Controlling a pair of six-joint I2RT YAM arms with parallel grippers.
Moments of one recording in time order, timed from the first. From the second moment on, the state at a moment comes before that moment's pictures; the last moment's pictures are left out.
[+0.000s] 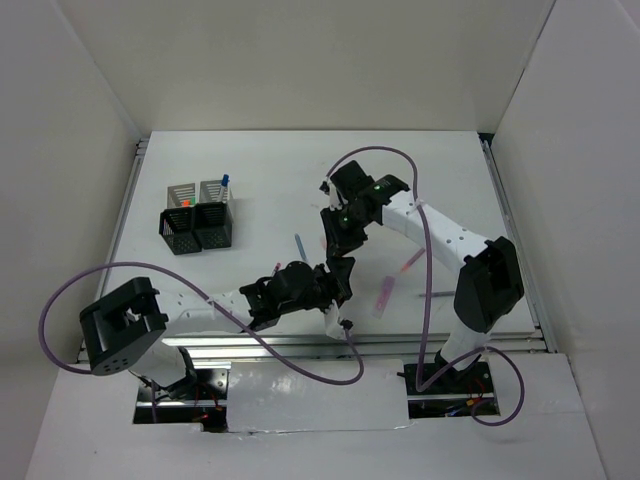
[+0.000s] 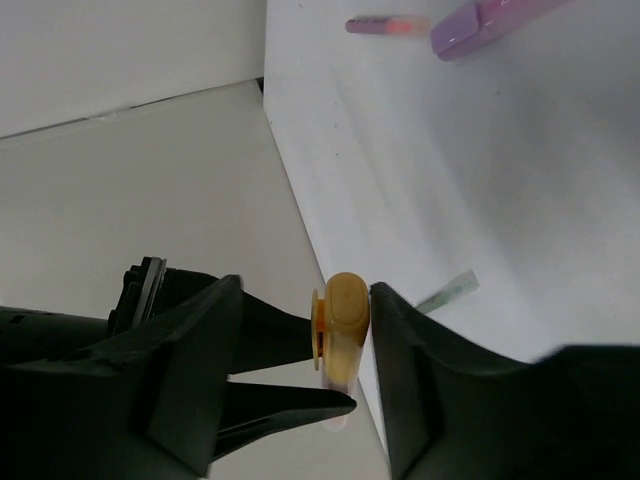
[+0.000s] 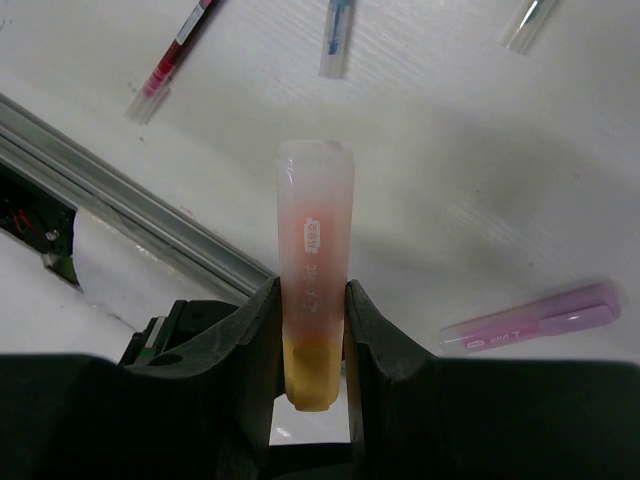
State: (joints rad) left arm -1.06 1.46 0.66 0.46 0.05 1.57; right arm 0.62 1.70 1.48 -0.92 -0.27 0.30
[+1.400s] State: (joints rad) left arm 0.53 1.23 1.00 0.07 0.64 -0.11; right arm 0.03 1.42 1.53 -0.81 -0.39 -0.12
